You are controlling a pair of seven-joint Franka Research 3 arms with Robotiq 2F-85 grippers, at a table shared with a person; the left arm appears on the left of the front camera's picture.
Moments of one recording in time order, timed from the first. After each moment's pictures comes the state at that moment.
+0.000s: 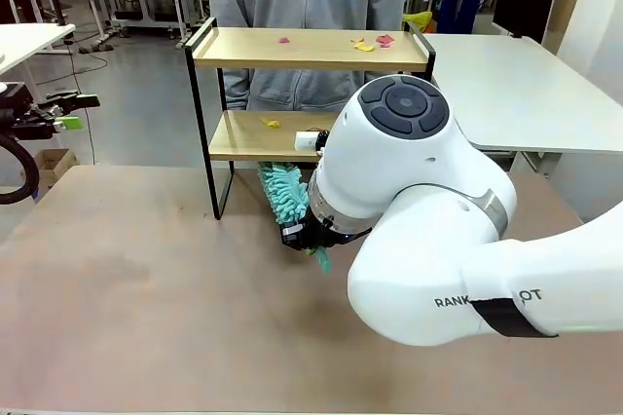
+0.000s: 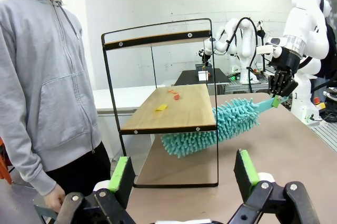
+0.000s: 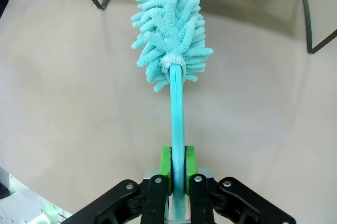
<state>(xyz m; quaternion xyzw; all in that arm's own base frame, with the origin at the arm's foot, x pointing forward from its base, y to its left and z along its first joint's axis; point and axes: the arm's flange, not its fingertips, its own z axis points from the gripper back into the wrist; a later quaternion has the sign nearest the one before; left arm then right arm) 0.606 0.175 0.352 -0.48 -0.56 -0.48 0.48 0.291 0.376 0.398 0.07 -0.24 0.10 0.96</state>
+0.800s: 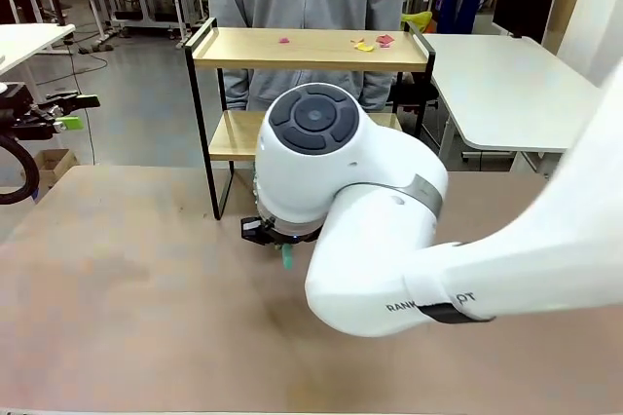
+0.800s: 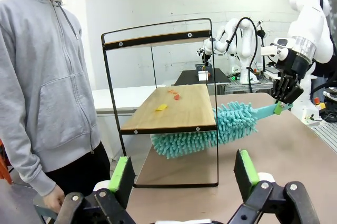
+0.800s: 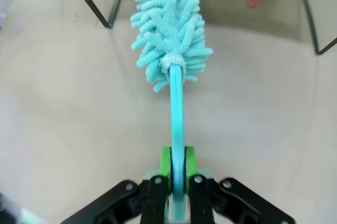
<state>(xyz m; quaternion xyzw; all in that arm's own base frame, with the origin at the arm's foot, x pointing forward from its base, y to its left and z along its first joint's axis) 0.606 0.175 0.352 -0.48 -0.56 -0.48 0.48 0.297 0.441 0.394 0.05 -0.26 0.04 0.96</state>
